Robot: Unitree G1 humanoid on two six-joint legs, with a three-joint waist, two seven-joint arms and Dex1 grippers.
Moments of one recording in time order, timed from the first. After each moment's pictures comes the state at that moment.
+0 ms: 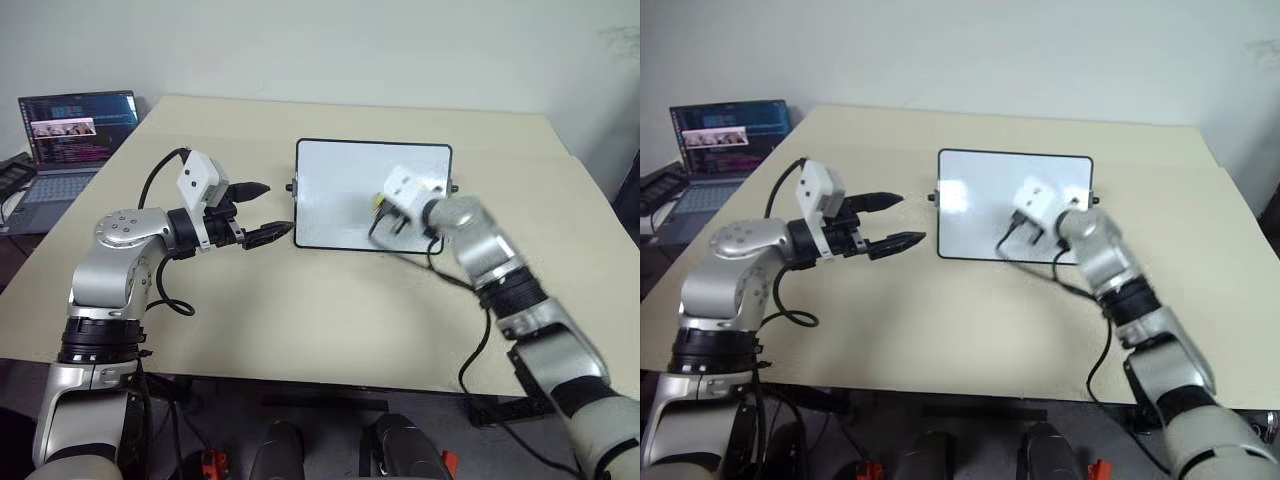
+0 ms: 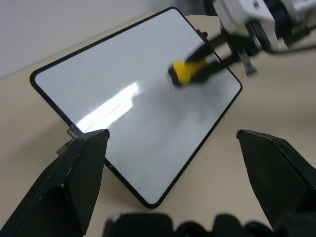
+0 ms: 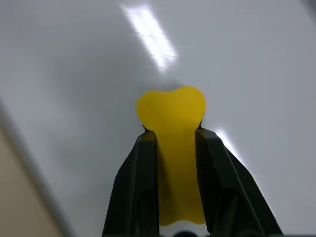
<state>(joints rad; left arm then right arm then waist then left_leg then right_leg) -0.60 0.70 0.07 0.08 -0.39 0.41 -1.01 -0.97 -0.43 0.29 0.48 -0.24 0.48 0.48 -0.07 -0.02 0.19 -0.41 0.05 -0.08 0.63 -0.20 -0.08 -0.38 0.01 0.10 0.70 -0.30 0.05</state>
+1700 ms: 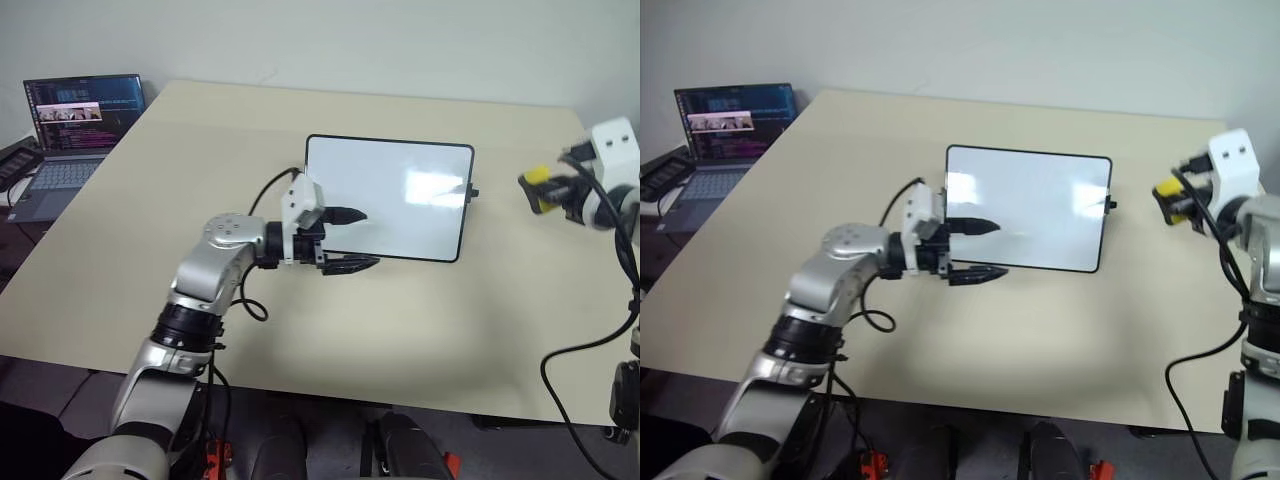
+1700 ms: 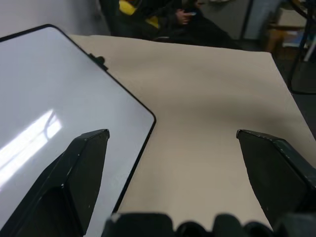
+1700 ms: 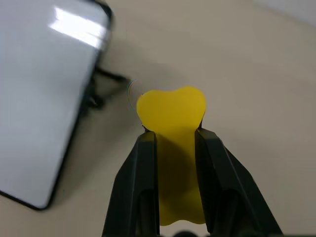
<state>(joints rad) -0.74 0.40 -0.19 0.15 -0.36 0.35 -1.13 -0.66 -0.78 -0.25 0.02 0.06 1.10 0.66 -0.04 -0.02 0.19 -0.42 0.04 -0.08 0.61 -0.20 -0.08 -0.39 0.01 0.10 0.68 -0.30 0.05</state>
